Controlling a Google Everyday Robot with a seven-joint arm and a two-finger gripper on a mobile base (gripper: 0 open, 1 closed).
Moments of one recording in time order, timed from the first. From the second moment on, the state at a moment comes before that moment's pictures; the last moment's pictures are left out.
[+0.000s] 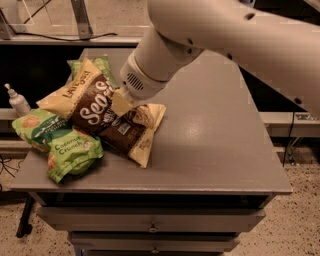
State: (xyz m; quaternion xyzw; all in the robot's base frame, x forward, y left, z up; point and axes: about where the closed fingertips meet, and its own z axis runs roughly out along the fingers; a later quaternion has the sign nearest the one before) arm 0.511 0.083 0.900 -0.48 0.83 0.19 0.22
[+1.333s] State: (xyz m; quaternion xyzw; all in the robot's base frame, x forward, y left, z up) arm 0.532 0.061 0.948 -0.45 0.82 0.20 0.29
